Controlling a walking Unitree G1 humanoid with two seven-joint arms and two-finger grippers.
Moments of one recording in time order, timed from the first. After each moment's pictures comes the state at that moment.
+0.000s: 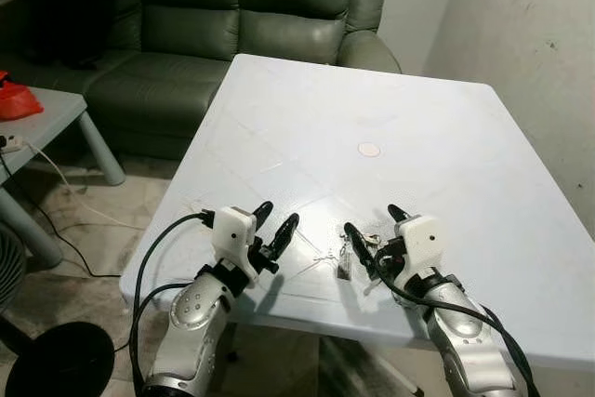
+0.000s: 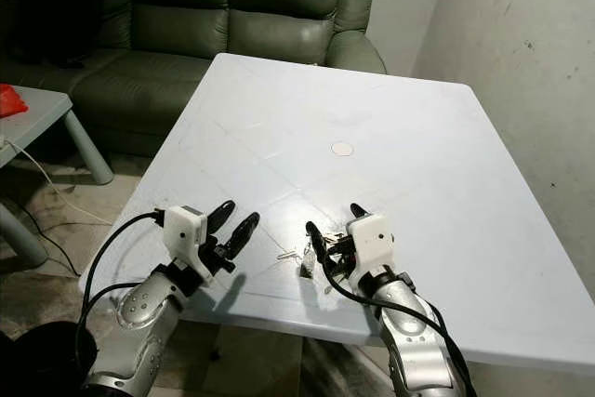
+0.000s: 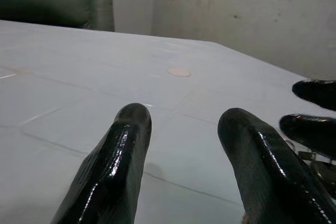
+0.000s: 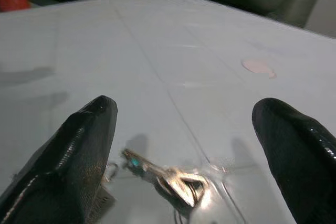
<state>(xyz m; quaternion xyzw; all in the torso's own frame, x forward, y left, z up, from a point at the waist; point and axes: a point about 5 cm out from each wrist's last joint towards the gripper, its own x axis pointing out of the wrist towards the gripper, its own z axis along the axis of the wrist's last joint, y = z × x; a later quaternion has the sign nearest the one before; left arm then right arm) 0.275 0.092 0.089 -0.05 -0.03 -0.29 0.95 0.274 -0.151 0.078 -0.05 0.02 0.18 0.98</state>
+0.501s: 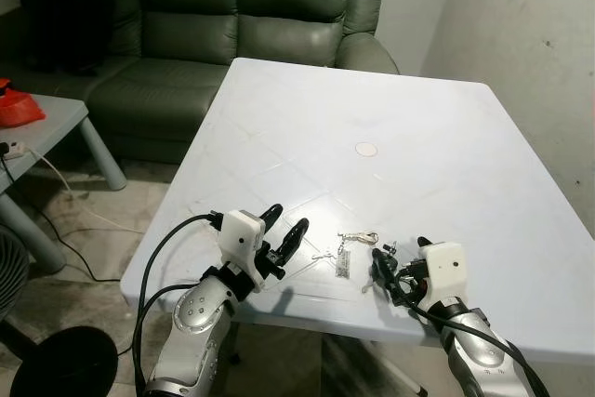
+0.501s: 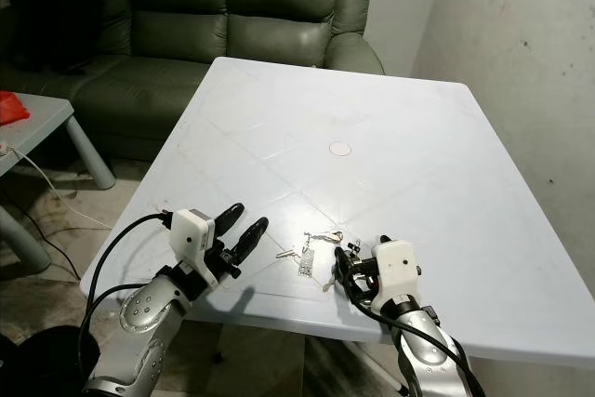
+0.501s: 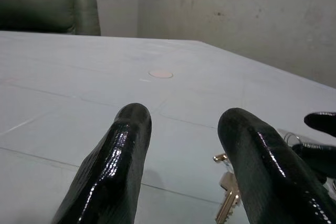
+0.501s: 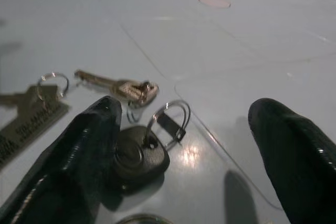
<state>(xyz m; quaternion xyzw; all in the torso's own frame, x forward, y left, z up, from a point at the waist) 0.271 0.088 0.090 -0.05 -0.03 -0.32 0.95 0.248 -0.175 0.062 -0.04 0.07 0.11 0.99</state>
